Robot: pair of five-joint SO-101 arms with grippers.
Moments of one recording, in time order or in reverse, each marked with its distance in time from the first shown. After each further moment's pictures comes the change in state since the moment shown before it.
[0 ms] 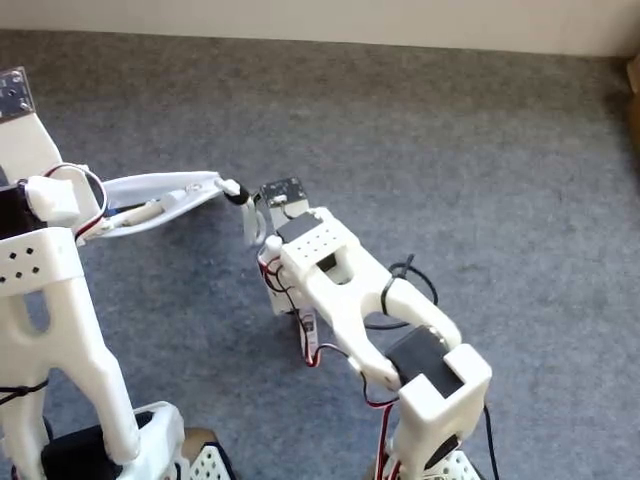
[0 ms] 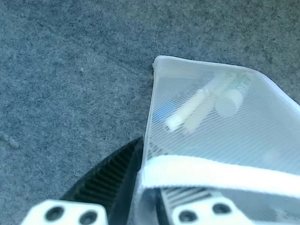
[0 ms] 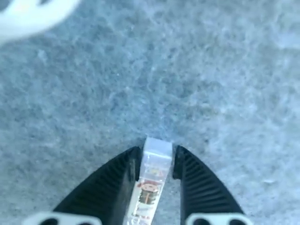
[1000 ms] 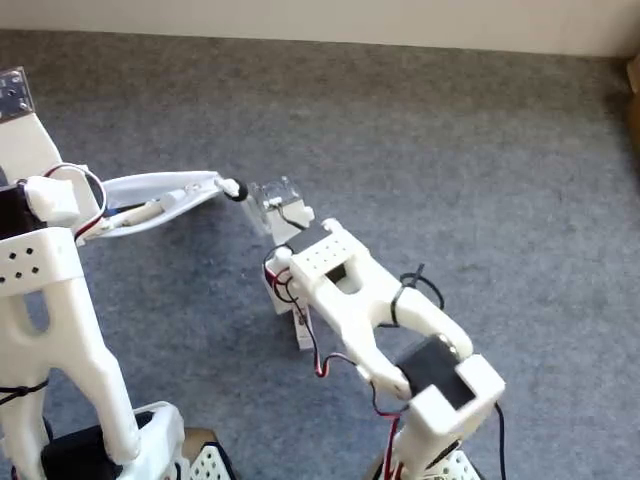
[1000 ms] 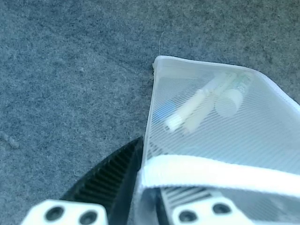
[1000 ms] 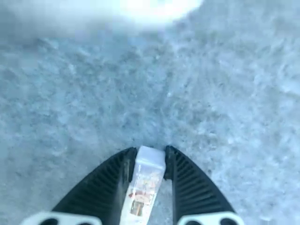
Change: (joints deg) left arm 0.0 0.0 0.0 0.0 0.0; right arm 0.7 -2.7 7.2 -12.0 6.6
